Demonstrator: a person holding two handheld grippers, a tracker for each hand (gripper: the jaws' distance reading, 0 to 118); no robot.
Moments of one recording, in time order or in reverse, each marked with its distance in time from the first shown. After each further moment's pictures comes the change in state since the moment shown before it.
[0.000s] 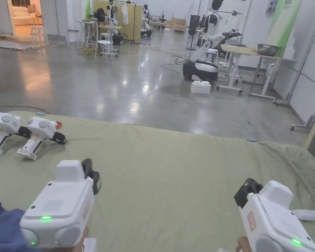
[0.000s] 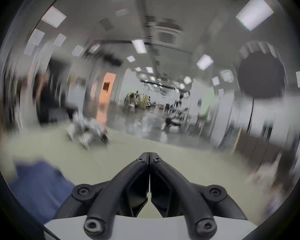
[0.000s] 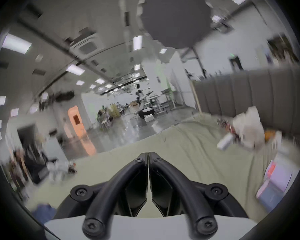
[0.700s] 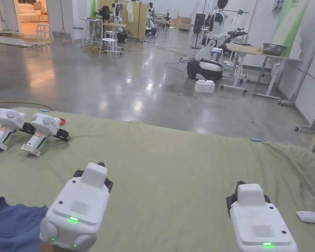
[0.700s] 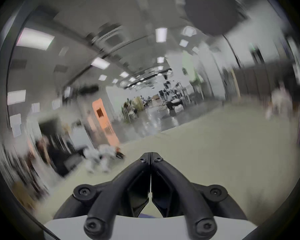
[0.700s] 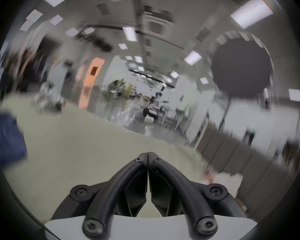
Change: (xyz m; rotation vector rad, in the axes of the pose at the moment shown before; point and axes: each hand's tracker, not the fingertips) left arm 0.002 -0.022 -0.018 -0.054 -0.039 -0.070; right arm -0.022 -0.009 0.008 -0.026 -0.016 0.374
